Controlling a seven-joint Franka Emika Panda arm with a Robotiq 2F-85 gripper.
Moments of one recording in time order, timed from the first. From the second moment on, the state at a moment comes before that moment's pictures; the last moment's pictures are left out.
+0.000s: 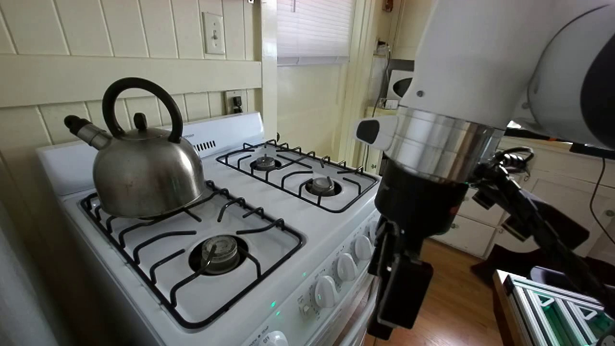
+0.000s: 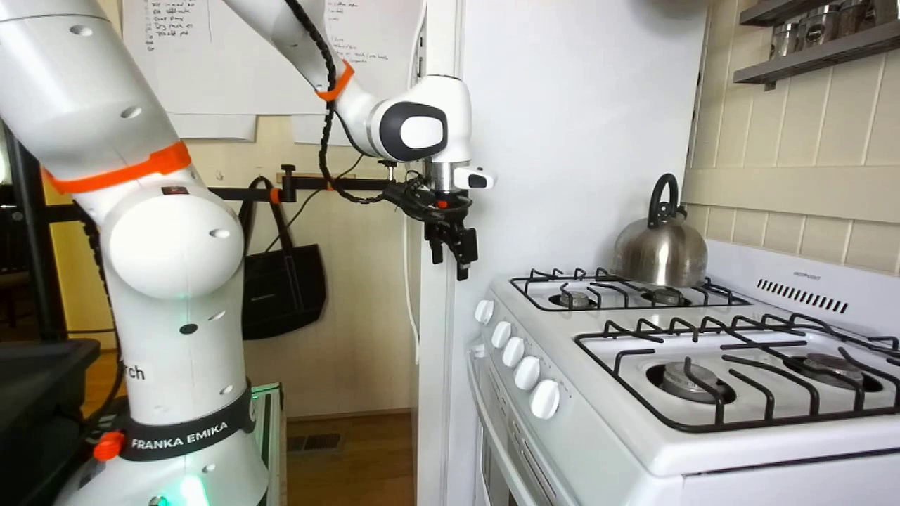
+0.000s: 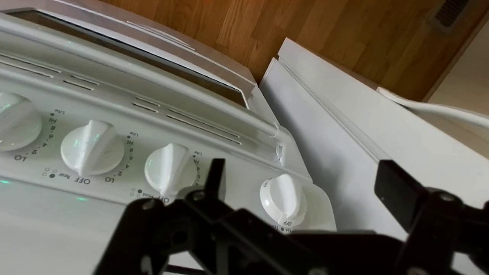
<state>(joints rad) 0.26 -0.42 0.07 -2.69 0.20 2.43 0.03</state>
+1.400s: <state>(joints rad) 0.14 -0.08 0.16 -2.67 0.04 2.83 0.38</state>
